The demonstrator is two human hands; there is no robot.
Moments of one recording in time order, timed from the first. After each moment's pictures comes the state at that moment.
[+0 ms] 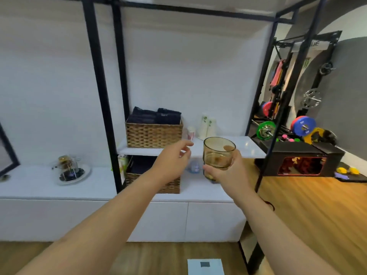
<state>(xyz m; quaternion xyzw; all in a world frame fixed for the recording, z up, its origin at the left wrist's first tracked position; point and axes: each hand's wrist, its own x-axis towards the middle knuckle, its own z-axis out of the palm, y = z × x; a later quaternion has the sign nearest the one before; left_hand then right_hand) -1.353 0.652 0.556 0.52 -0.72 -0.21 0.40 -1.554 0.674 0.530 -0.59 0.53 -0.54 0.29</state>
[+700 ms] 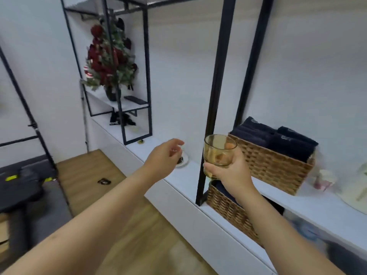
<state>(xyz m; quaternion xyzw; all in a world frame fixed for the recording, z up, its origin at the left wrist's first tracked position) -1.126 0.574 0.531 0.79 -0.43 -0.06 0.44 -1.311 0.436 0.518 -0.76 0.25 -0.36 0.48</state>
